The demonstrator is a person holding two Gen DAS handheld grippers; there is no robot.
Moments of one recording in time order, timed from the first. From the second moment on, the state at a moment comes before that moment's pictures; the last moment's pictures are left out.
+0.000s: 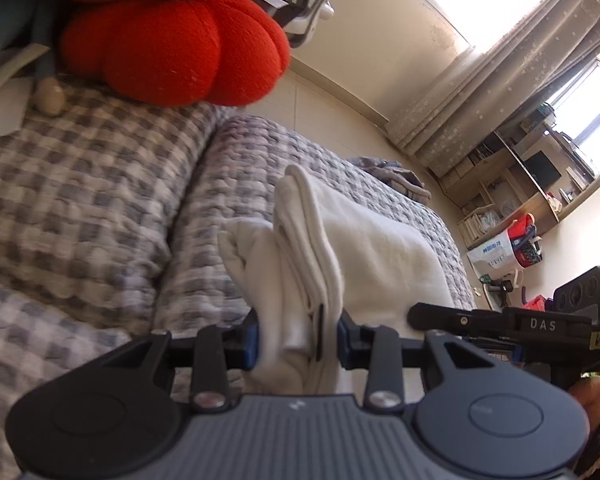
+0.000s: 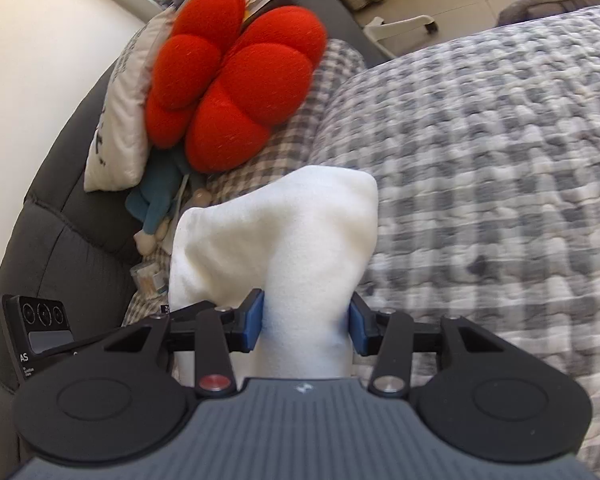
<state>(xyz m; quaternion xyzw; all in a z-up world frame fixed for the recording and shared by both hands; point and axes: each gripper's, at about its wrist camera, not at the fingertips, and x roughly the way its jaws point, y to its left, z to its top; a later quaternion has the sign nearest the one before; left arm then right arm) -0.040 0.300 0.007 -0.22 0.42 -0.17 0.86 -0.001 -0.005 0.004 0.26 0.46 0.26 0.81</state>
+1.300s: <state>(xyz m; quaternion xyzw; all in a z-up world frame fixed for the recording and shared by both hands) -0.187 0.541 0.026 -0.13 0.28 0.11 0.95 -0.048 0.328 -0.001 0.07 0.39 0.45 0.80</state>
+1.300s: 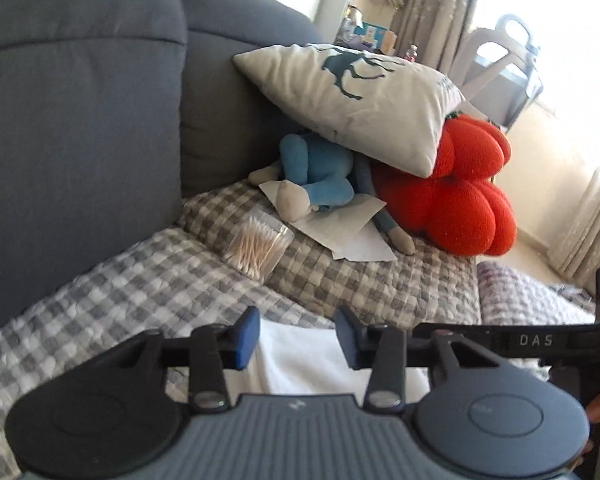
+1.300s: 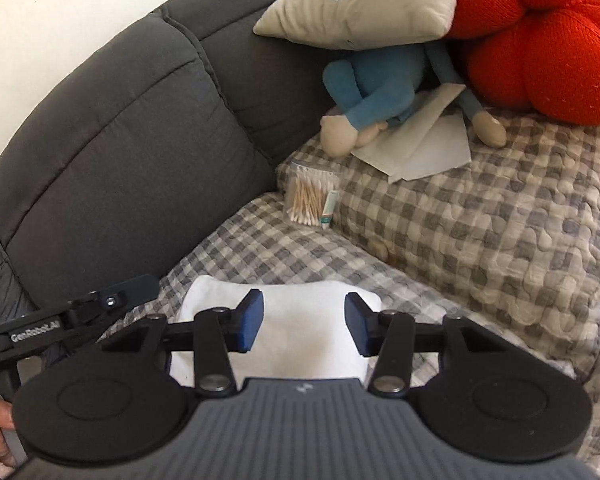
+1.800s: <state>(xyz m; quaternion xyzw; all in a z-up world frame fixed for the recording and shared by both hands) -0.166 0.552 -0.016 -0.14 0.35 0.17 0.91 -0.042 0.339 -0.028 0.02 0.41 0.42 0.81</state>
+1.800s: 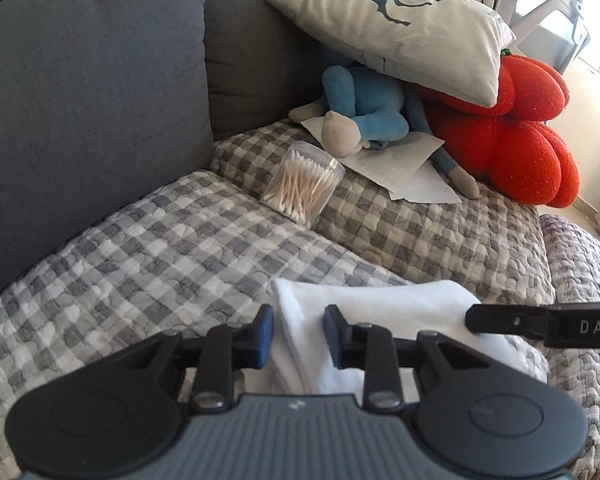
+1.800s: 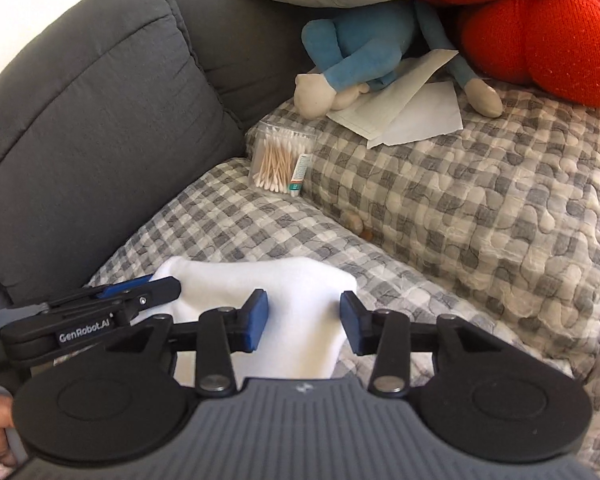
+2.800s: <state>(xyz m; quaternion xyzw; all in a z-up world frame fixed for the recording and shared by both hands) -0.234 0.433 -0.004 -0.05 0.45 0.23 0.86 -0.130 0.292 -0.033 -0.10 0.46 0.42 0.77</state>
